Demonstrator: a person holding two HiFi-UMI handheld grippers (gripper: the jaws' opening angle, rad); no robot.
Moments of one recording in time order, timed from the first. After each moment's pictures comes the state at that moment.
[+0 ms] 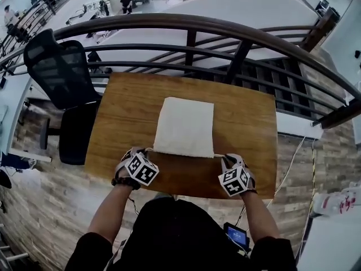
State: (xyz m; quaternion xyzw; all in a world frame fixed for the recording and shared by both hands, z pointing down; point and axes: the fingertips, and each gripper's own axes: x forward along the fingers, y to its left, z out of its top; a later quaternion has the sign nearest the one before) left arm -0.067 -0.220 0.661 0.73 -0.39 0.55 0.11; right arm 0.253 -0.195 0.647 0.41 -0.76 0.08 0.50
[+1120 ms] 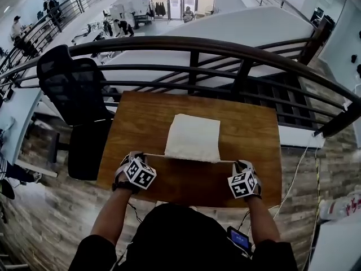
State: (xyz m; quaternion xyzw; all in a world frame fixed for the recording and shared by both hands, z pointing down) left arm -0.130 -0.248 0.612 0.73 -0.44 0.52 0.06; right arm 0.266 -0.209 0.619 0.51 -0.71 0.09 0.48
